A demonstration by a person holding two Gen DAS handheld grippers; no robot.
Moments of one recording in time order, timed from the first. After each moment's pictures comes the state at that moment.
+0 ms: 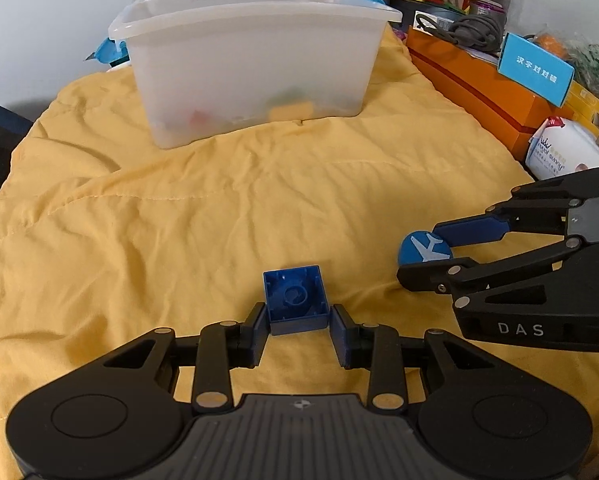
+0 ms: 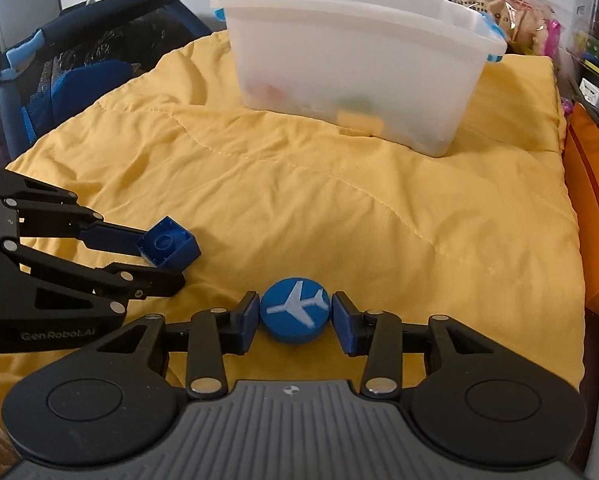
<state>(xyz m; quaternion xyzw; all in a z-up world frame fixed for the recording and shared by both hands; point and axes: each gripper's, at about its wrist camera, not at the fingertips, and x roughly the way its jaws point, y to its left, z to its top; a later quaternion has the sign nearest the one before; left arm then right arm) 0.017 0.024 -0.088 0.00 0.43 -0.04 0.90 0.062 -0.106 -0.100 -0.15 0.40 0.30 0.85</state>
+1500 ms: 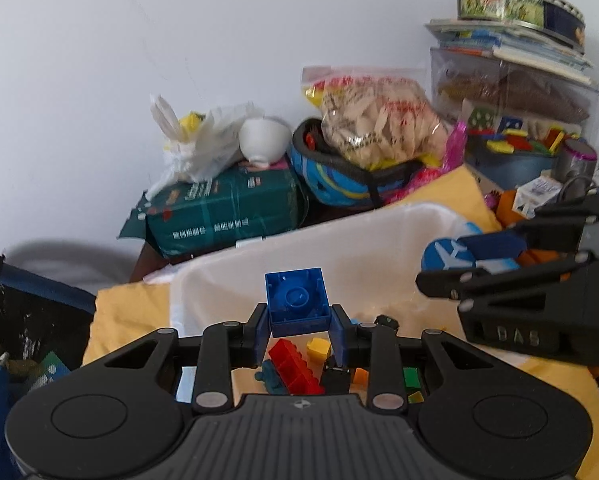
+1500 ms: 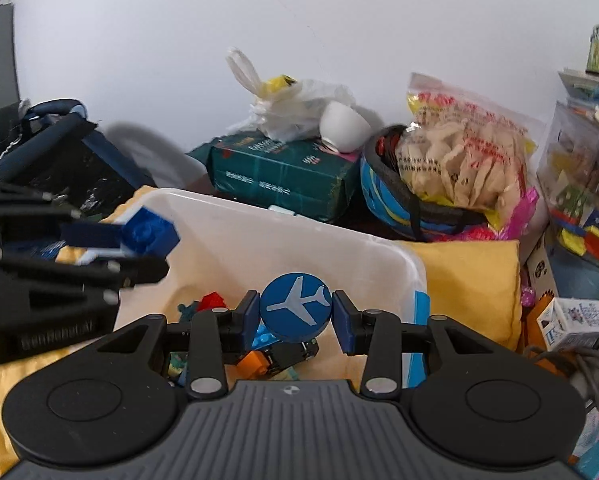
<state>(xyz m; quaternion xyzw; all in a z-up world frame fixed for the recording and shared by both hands) 0.224 0.070 0.048 0.05 0.33 0.02 0.94 0.263 -0.065 0.030 -0.12 0.31 0.25 0.91</state>
